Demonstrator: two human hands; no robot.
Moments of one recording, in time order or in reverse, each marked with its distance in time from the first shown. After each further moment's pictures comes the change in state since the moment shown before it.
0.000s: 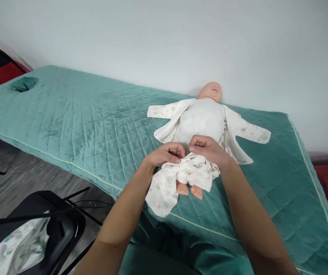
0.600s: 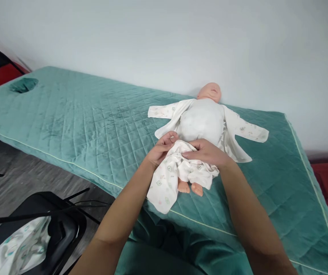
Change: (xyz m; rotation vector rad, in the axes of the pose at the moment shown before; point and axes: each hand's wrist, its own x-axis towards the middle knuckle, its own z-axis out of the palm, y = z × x) left_hand -0.001 -0.004 0.003 -0.359 0.242 0.224; right_hand -0.003 -0.013 0.008 -0.204 -0.146 0.086
